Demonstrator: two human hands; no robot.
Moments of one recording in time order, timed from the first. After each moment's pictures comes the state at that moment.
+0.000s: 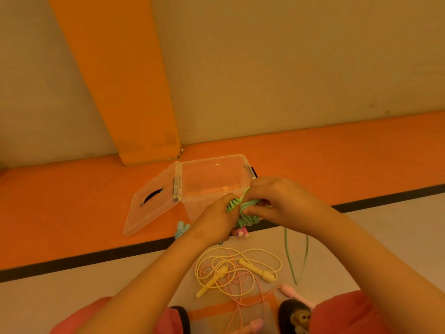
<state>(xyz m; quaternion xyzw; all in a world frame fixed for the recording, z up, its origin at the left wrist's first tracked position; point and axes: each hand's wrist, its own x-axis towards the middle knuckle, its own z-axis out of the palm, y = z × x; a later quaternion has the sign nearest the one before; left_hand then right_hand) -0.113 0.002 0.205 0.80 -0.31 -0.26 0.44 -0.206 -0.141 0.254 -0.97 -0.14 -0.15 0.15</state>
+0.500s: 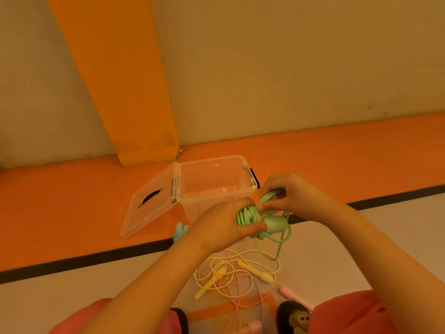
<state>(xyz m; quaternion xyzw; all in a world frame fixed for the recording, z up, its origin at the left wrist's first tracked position) -0.114 0.002 0.207 0.81 -0.50 -0.14 0.28 -0.206 -0.174 0.245 -0.94 -0.02 -0.11 0.31</state>
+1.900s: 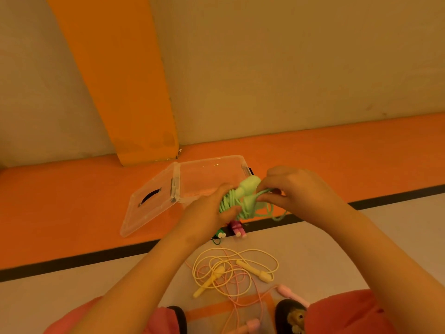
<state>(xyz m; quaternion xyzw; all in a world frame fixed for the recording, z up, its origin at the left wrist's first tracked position) -0.103 0.020 0.213 0.85 -0.43 -0.10 0.29 -0.219 -0.163 0.262 -0.97 -0.09 -0.23 0.05</state>
